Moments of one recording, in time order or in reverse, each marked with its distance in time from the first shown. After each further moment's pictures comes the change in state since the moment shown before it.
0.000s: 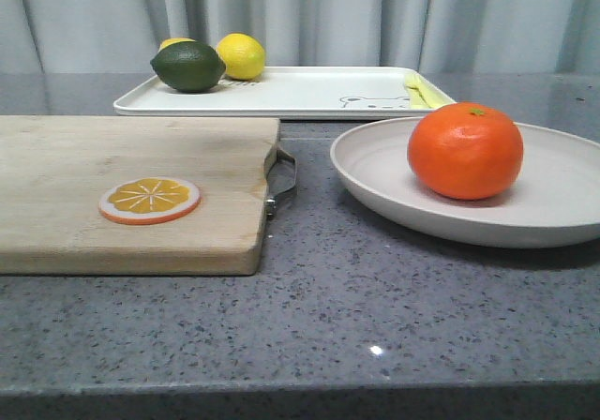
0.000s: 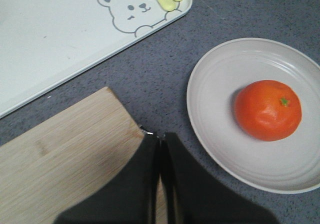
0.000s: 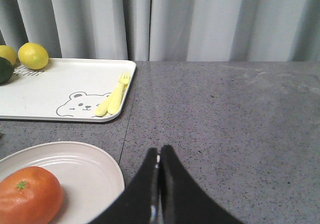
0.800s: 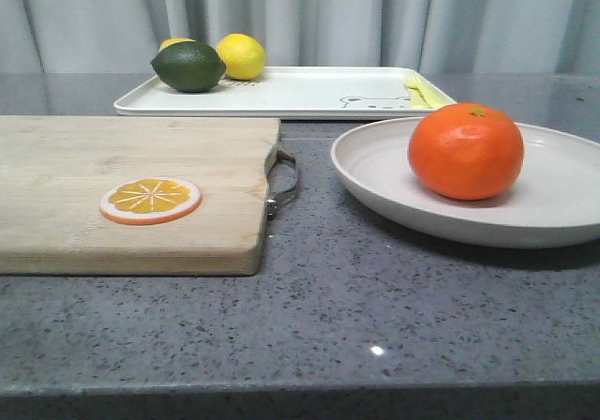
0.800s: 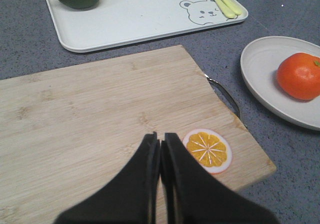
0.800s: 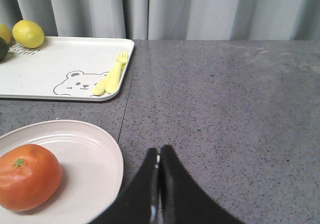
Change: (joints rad) left arm 0.183 -0.775 0.695 0.003 -0.184 -0.047; right arm 0.000 0.000 0.000 0.000 0.068 0.000
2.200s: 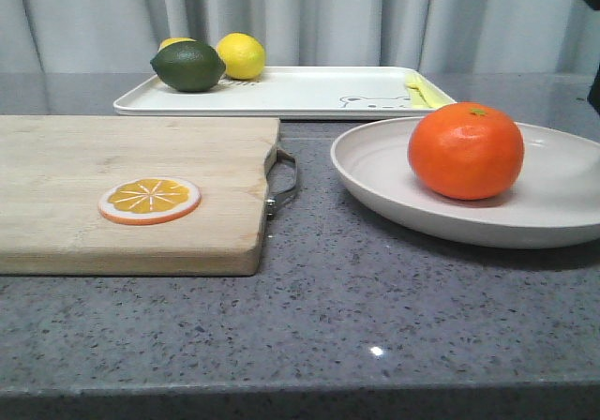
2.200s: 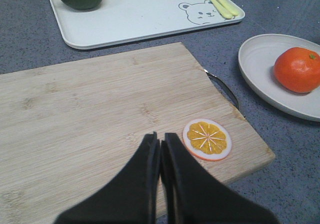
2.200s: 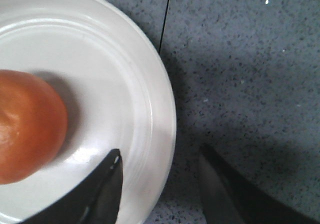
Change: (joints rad) left arm 0.000 -0.102 0.065 0.006 0.000 -0.002; right arm 0.142 0.897 -0.506 0.052 0.435 -0.026
